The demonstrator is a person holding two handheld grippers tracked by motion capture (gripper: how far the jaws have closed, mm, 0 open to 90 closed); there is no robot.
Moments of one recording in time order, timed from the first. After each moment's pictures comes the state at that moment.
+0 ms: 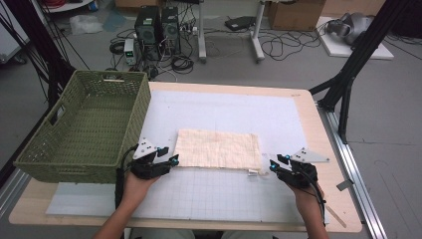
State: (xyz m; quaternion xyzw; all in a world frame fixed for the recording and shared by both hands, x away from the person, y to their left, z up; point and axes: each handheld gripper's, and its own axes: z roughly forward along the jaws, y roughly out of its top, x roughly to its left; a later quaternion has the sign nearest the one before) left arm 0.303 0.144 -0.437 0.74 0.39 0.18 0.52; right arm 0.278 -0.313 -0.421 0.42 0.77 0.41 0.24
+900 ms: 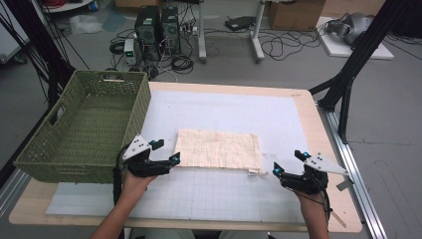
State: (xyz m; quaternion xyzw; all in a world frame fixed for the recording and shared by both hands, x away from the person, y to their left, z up) left arm 0.300 0.149 -0.424 0.70 0.37 0.18 0.58; right arm 0.255 -0.325 -0.409 0.43 0.71 0.48 0.28
